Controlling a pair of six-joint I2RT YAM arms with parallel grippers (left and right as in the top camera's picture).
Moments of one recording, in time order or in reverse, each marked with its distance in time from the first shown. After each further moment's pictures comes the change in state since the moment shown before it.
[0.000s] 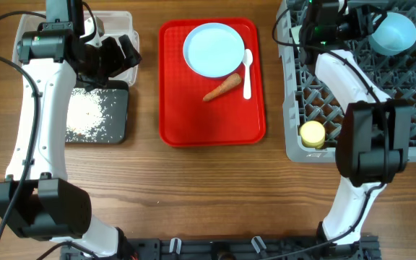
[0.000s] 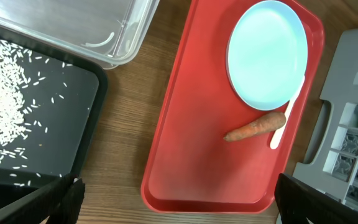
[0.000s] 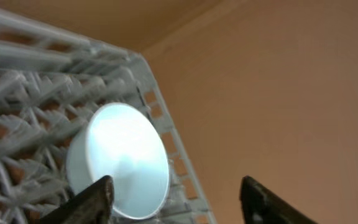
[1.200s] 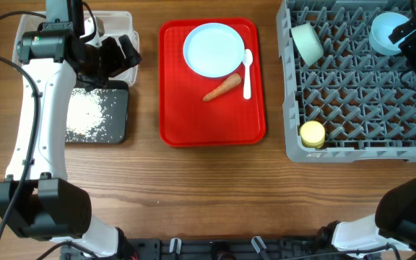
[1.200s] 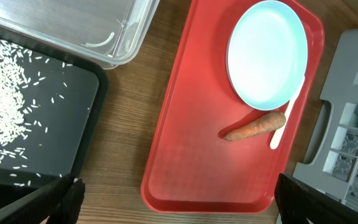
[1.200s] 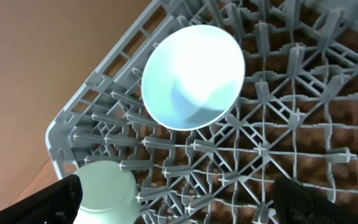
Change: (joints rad) left arm 0.000 0.000 0.000 0.000 0.000 0.000; right arm -0.533 -0.393 0.002 -0.777 -1.359 1.123
